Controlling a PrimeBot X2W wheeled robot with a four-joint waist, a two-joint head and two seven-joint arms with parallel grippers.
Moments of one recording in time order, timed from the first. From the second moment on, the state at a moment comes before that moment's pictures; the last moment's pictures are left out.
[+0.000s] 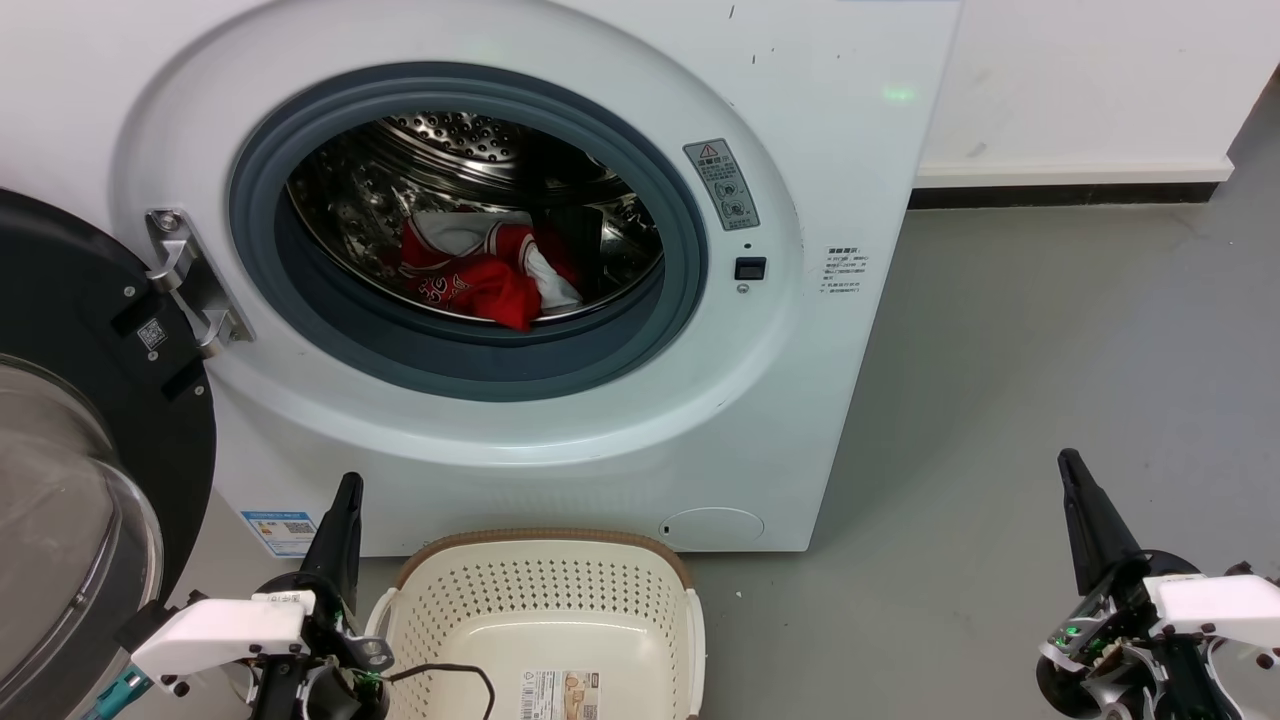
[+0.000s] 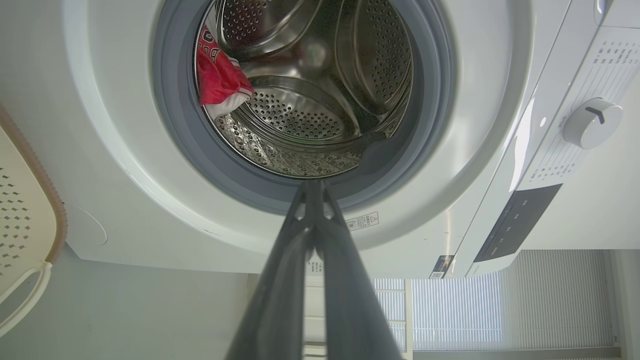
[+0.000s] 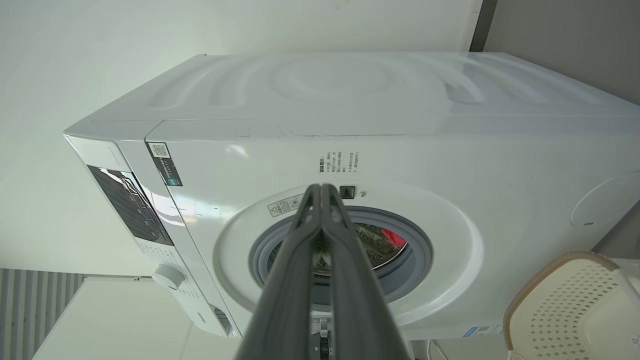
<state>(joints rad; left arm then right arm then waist) -0.11 0.05 0.11 0.25 -1.61 -0.13 0.11 -0.10 -0.05 -0.11 0.25 1.62 0.13 0.11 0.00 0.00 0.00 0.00</state>
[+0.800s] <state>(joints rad) -0.08 0.05 0.06 0.24 -1.61 -0.13 0.07 -0.06 -0.05 -0.09 0.24 1.57 0.13 0.07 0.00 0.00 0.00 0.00</state>
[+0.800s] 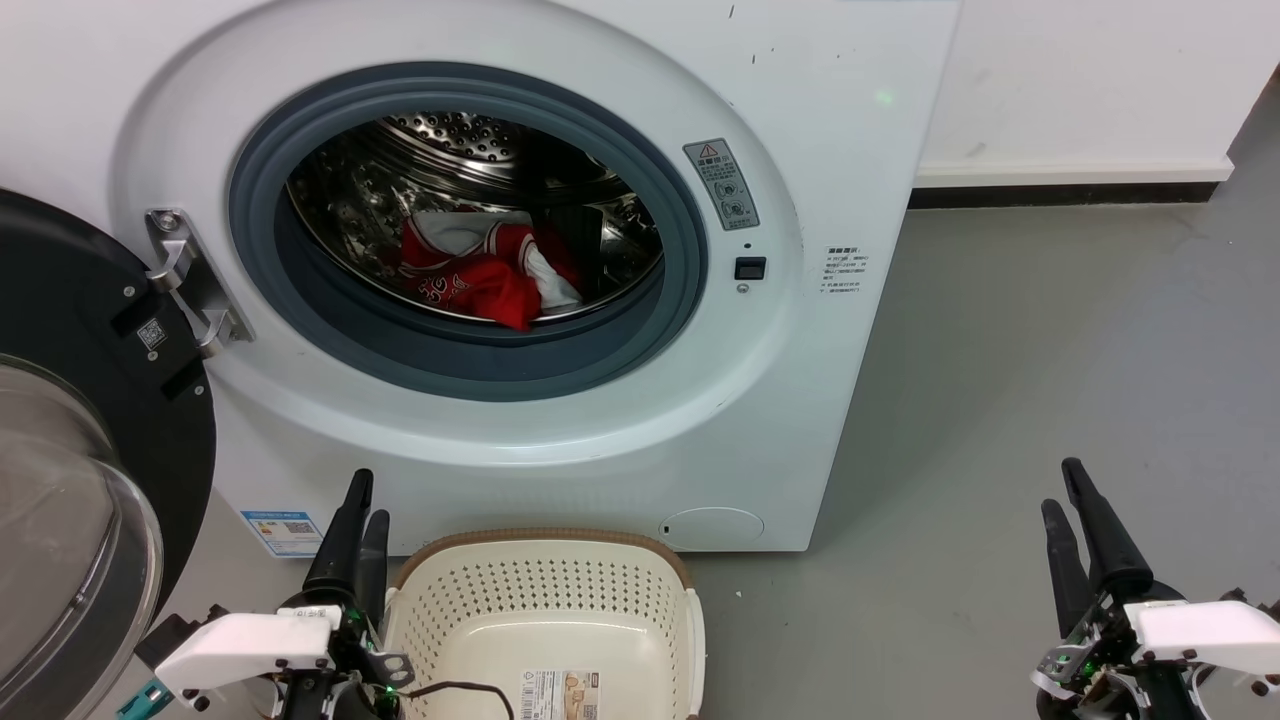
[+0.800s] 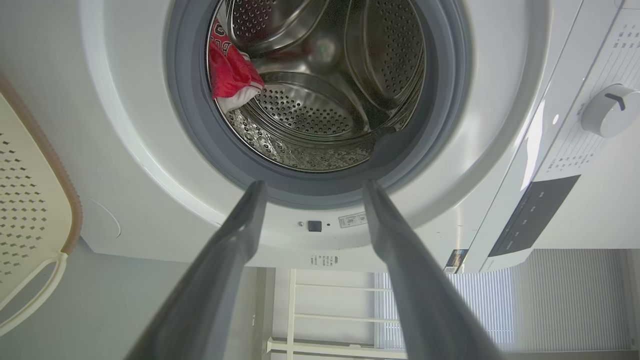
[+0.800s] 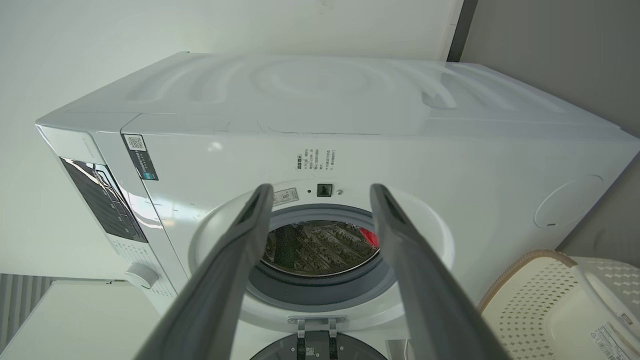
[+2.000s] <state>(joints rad) -0.07 0.05 -0.04 0.13 -1.02 -0.11 -0.07 0.02 -0.05 -0.03 0.10 0.87 0.13 -0.07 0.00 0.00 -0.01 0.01</state>
